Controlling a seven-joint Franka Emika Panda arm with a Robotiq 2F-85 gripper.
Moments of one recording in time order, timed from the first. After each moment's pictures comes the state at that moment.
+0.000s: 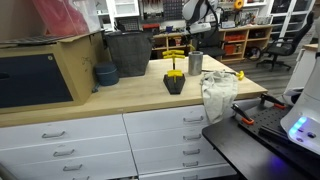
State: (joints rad) arm 0.81 0.35 -0.78 -2.06 -0.05 2.58 0.53
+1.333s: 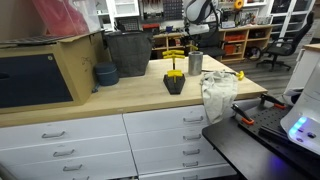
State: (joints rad) arm 0.28 0.29 -0.21 -2.03 -0.32 2.57 0.68
